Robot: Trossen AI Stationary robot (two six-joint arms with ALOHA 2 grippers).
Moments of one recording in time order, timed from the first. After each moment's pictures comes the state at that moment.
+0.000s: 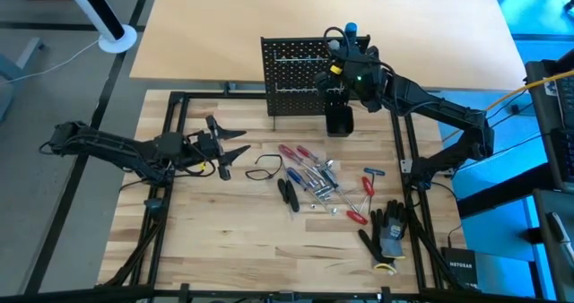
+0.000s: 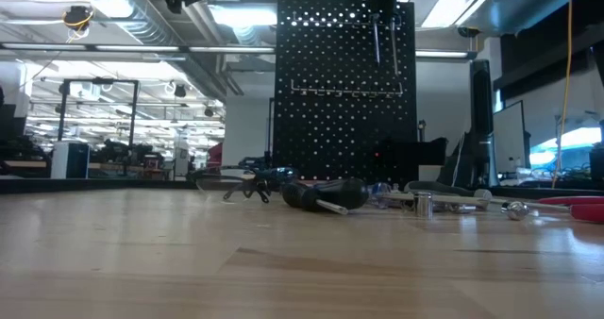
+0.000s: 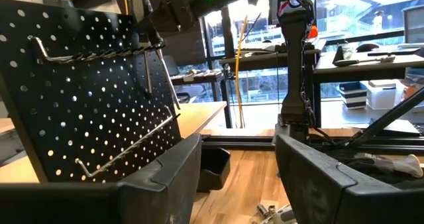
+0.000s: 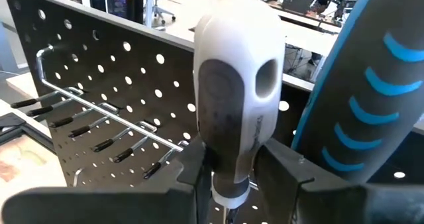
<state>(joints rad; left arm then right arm) -0.12 0.88 0.50 0.50 -0.45 0.19 -0.34 1.43 1.56 -0.48 0.77 0.10</state>
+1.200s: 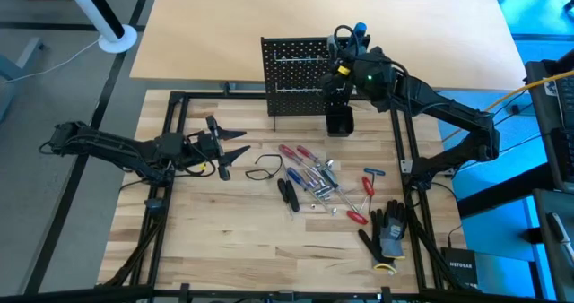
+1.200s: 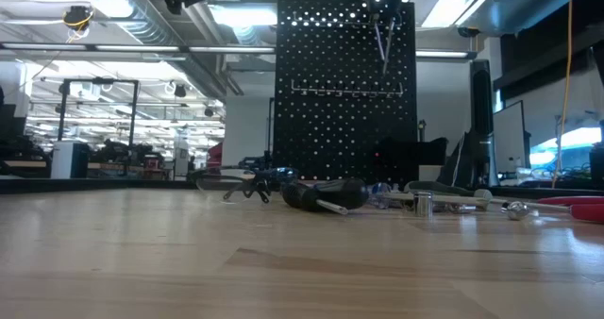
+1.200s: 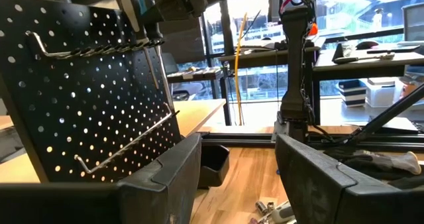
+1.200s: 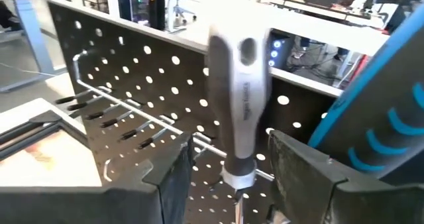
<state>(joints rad) -0.12 0.88 0.50 0.49 -0.45 0.18 -0.33 1.37 1.56 -0.52 0.67 0.13</state>
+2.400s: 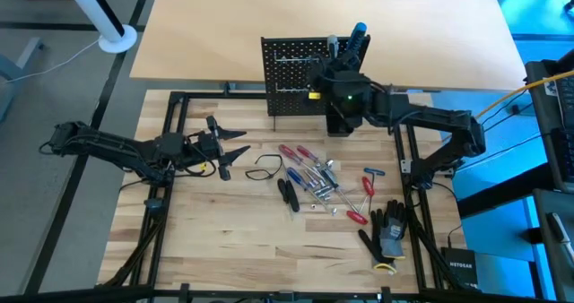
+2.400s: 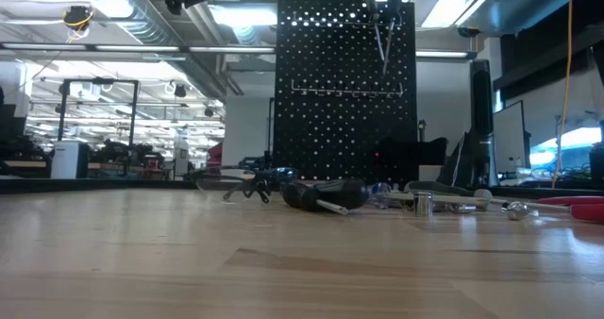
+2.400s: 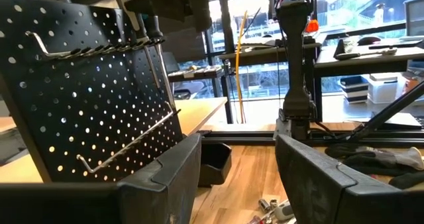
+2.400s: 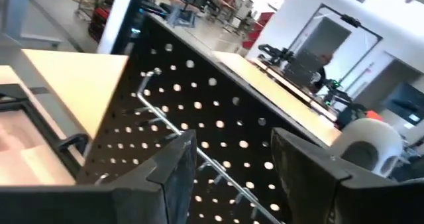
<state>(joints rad) -0.11 0.88 0.49 0.48 -0.45 0.20 -0.18 1.51 1.56 -0.17 0.88 -0.41</state>
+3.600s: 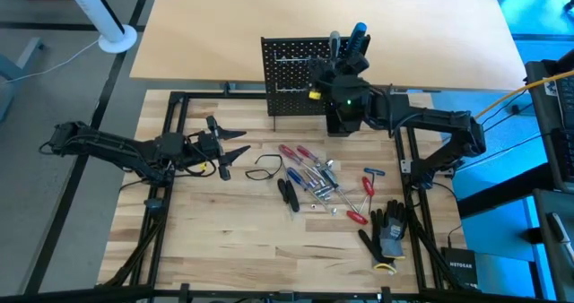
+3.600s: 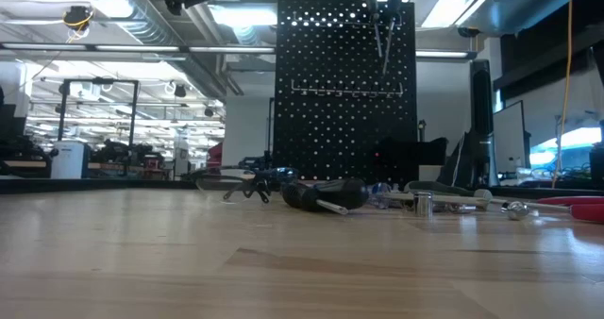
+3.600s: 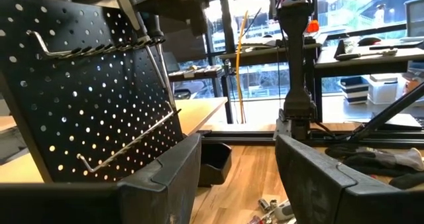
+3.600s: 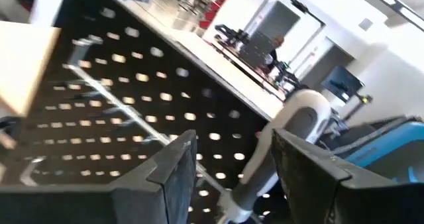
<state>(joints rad) -0.11 0.88 0.49 0.48 -0.45 0.19 -0.12 1.51 1.56 -0.19 1.11 -0.47</state>
